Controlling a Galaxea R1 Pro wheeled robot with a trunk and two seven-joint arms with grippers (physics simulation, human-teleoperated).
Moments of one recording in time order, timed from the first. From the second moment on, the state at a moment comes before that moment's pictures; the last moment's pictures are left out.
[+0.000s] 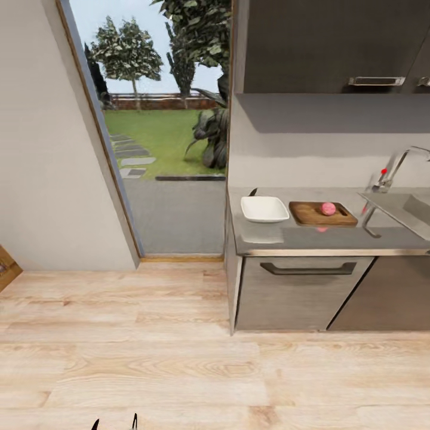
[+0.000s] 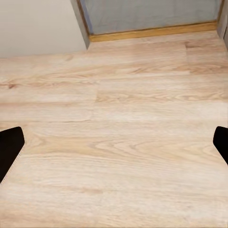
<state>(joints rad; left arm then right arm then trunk) -0.30 -0.02 -0.54 0.04 0.34 -1.04 0.39 -0.08 -0.08 0.14 -0.33 -0.23 -0.76 -0.02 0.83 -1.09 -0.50</state>
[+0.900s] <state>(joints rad) -0.30 -0.02 -0.54 0.04 0.34 -1.04 0.39 -0.08 -0.08 0.14 -0.33 -0.23 -0.76 -0.02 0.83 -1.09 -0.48</state>
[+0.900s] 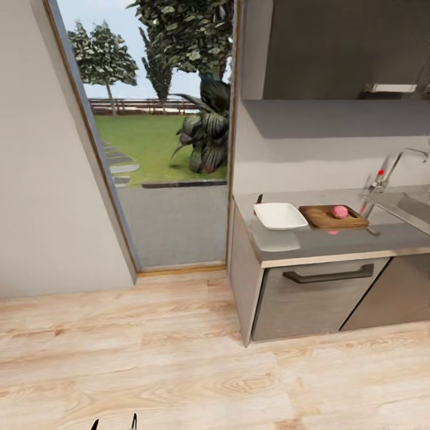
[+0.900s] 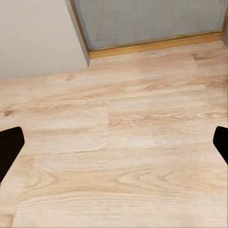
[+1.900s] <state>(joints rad) -0.30 -0.02 -0.54 0.04 0.34 -1.04 0.39 -0.08 -0.08 0.14 -0.33 -0.23 -0.76 -0.02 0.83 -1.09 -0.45</state>
